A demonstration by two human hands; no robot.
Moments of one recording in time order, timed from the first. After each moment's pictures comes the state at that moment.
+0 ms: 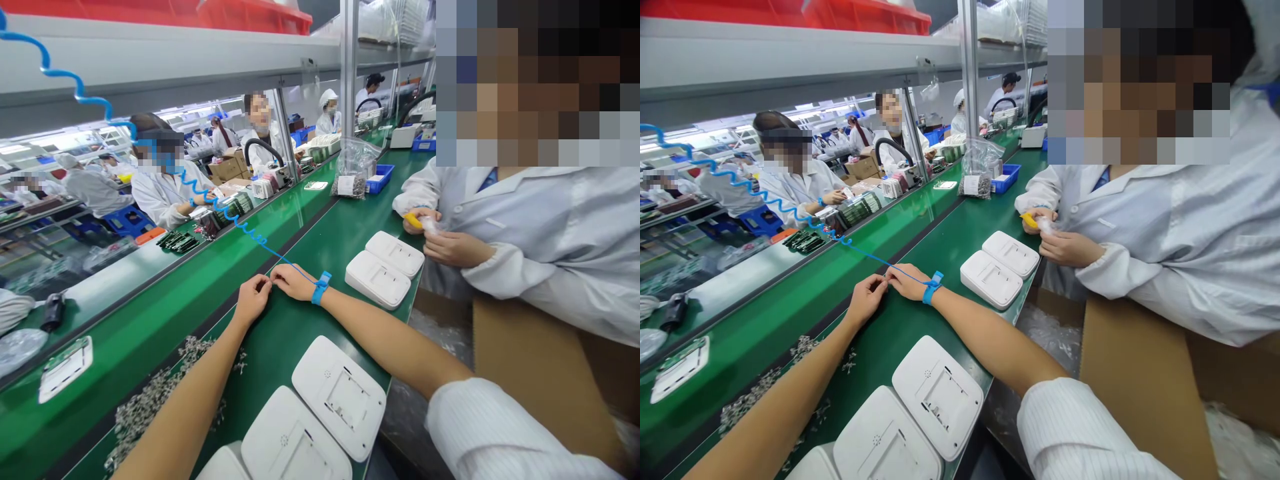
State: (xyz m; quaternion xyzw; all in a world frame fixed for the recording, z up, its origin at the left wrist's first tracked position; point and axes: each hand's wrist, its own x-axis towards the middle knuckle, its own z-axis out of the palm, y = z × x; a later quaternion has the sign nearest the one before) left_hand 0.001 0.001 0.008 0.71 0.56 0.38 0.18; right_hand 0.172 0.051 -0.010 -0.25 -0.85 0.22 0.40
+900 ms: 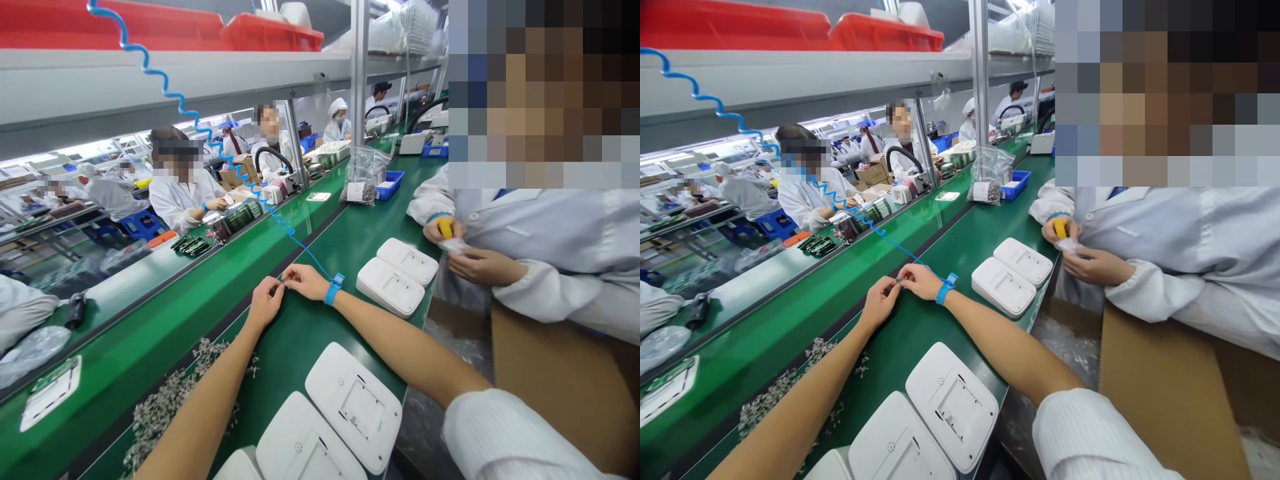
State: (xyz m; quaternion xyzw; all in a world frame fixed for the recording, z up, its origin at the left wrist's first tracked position) left_hand 0.000 0.002 0.005 0.75 0.51 0.41 0.10; right_hand 0.170 0.060 -0.011 -0.26 -0.74 0.44 0.44
